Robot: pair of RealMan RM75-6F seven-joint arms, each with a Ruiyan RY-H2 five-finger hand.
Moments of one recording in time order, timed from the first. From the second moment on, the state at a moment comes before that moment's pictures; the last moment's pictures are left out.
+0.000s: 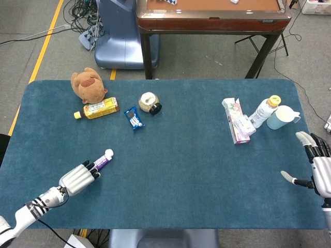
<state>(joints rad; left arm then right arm) -0.60 -1.24 0.14 -1.32 1.82 1.00 0.26 0.09 -0.93 0.11 -1.77 -1.44 1.46 0.16</state>
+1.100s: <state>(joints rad) -0.57 -1.28 -0.06 -1.46 1.12 0.86 0.40 0.07 -0.94 0.11 -1.73 -1.44 1.47 0.21</state>
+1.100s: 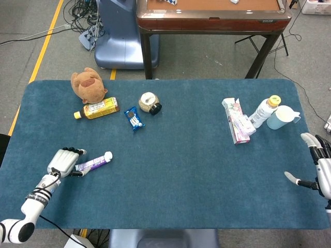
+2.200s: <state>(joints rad) -0.58 -1.36 -0.02 -1.52 1.23 0.95 0.36 0.06 -0.95 0.11 -1.71 -1.44 1.47 0.23</state>
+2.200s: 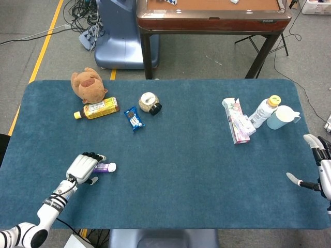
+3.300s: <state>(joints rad) -0.56 -1.47 -0.04 -1.33 1.24 0.98 0.29 0.05 -0.94 0.11 -1.71 -1.43 1.48 0.23</state>
